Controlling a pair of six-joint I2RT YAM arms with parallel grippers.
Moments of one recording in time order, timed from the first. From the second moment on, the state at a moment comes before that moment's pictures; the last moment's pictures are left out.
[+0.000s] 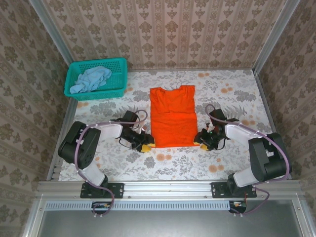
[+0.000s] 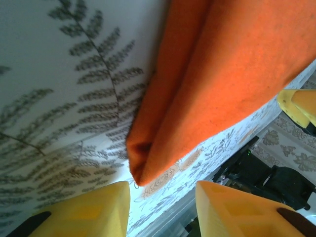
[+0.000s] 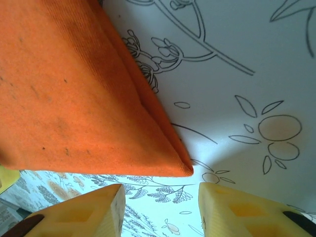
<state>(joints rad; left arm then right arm) -0.50 1.67 0.75 -0.40 0.82 -0.77 0.20 1.47 0.70 -0.61 -0.47 0.67</state>
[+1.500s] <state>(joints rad) -0.64 1.69 0.89 -0.67 0.55 -0.56 0.25 1.48 0.72 -0.66 -0.39 0.62</state>
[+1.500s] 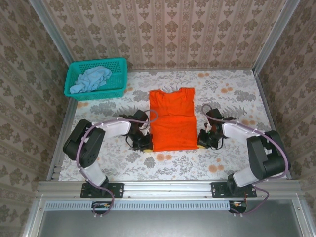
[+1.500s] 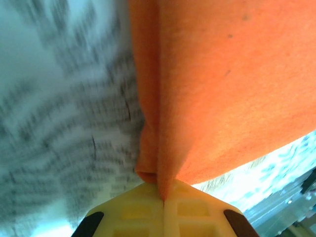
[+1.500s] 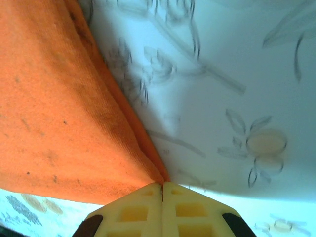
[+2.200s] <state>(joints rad) -0.58 1.38 0.98 -0.84 0.68 -0.57 0.32 1.15 0.80 -0.84 -0.50 0.69</state>
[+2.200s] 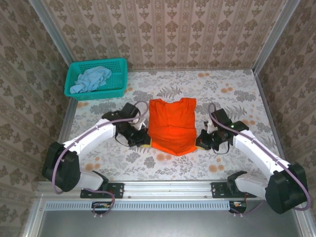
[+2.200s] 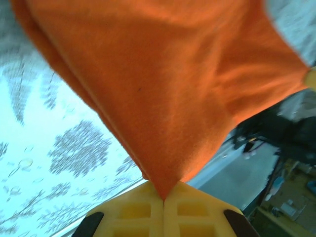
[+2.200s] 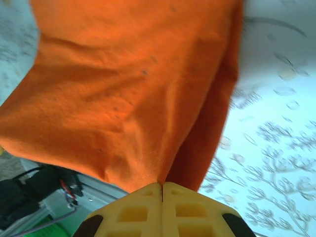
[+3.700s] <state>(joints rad) -0.32 2.25 2.08 -0.74 0.60 -0.62 0.05 2.01 1.62 -0.80 -0.43 0.91</state>
